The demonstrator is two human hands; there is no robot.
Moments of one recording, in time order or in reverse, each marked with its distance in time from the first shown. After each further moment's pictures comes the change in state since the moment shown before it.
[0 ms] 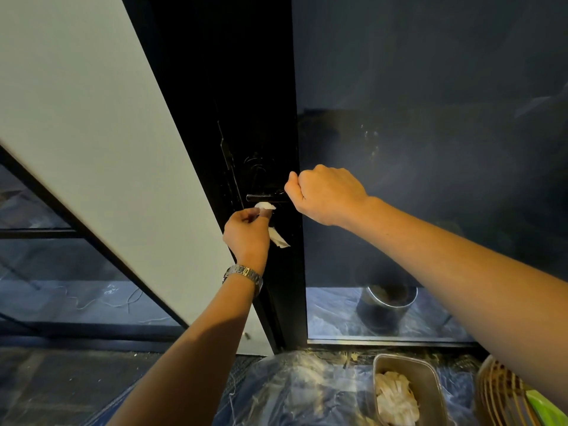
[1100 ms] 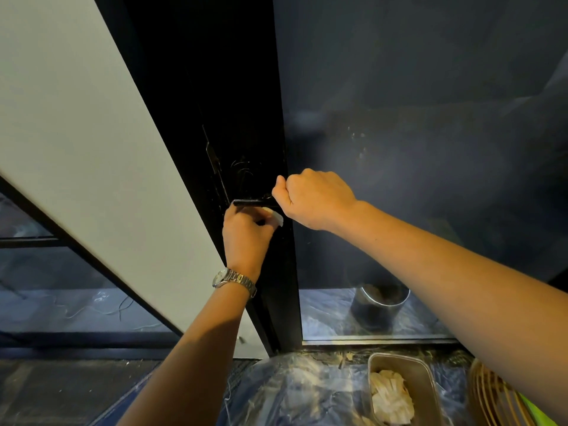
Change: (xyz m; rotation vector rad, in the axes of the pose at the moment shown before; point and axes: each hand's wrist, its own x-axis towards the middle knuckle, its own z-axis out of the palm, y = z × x) left_hand 0.001 -0.001 0.004 0.409 -0.082 0.523; right_hand 0.000 0.001 0.001 -0.004 0.003 -0.002
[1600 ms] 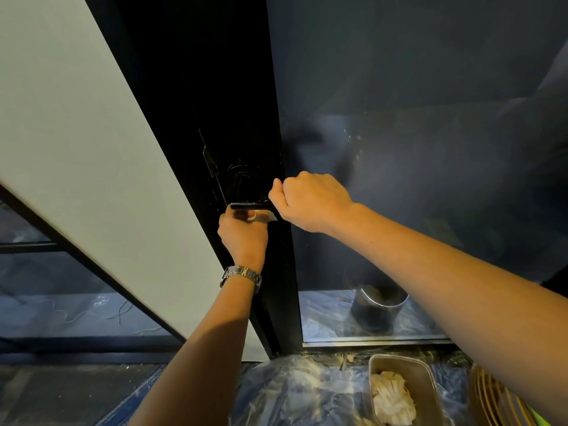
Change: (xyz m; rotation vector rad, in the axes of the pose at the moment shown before) left_hand 0.009 0.009 0.007 -0.289 0.094 -0.384; right_hand 0.000 -0.001 -0.001 0.010 0.005 -0.007
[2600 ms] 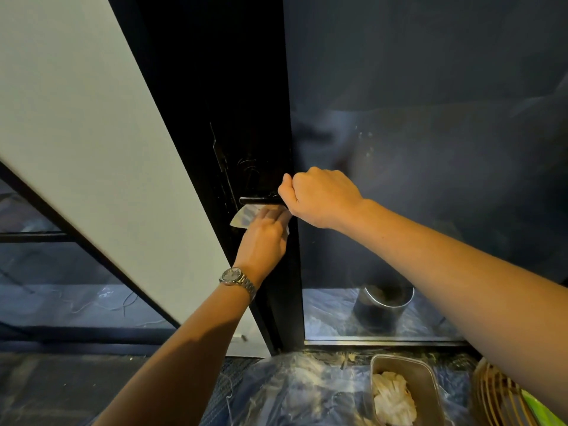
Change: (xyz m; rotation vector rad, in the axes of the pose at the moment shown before) left_hand -0.006 -0.022 -0.008 0.666 -0.373 0.888; right_hand 0.000 -0.001 0.000 -0.017 -0.009 0.003
